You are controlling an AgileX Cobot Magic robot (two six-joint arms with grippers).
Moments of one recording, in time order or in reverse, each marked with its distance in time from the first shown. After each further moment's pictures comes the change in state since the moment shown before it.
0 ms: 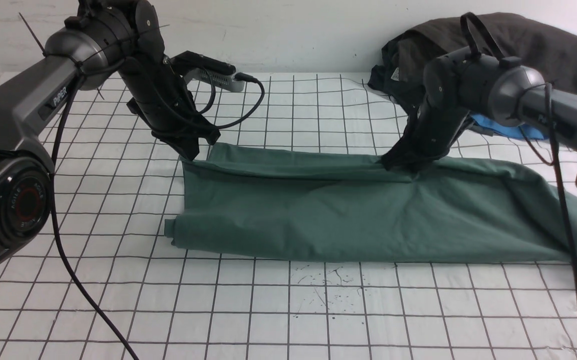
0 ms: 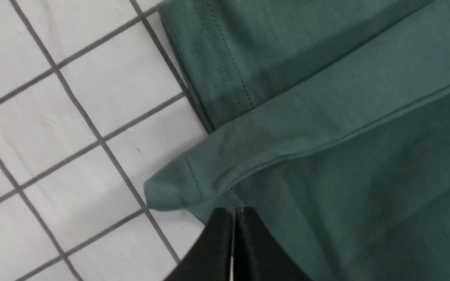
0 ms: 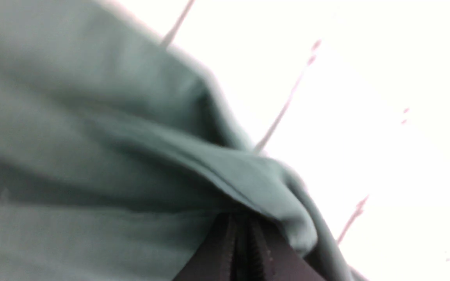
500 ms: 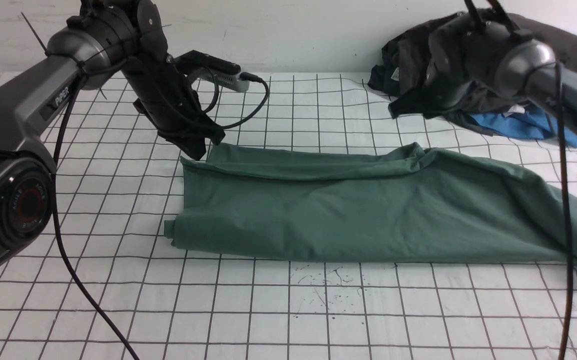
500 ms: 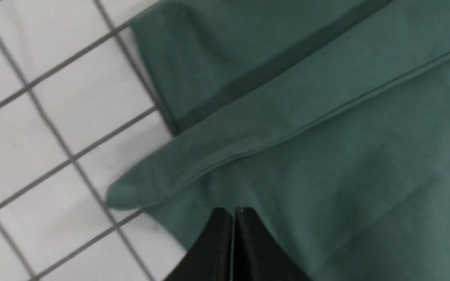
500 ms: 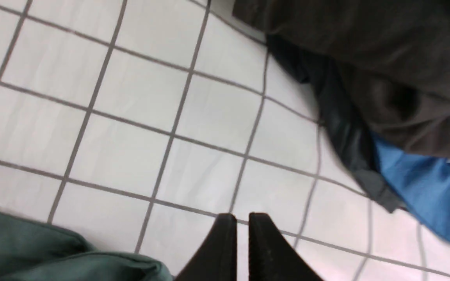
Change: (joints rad) right arm -0.002 -0.020 -0.212 -0.149 0.090 0.154; left arm -0.023 -0.003 0.000 -0.053 0.000 0.045
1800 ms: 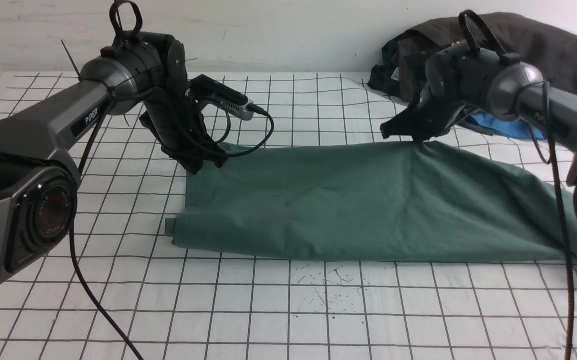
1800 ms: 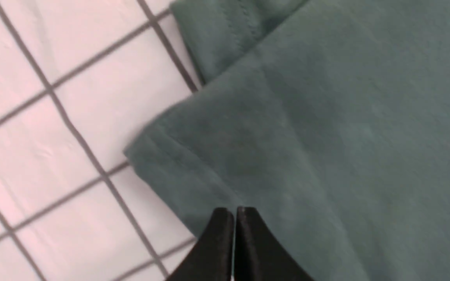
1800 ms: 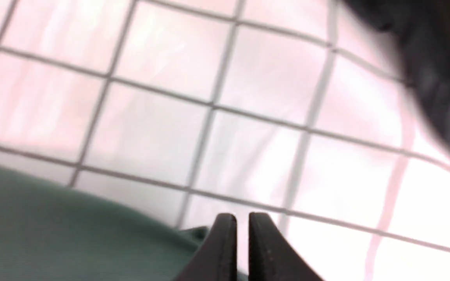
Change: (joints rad) right arm -0.014 0.064 0.056 0.044 -0.074 0.065; left arm -0.022 0.052 0.058 0.171 -0.121 -0.082
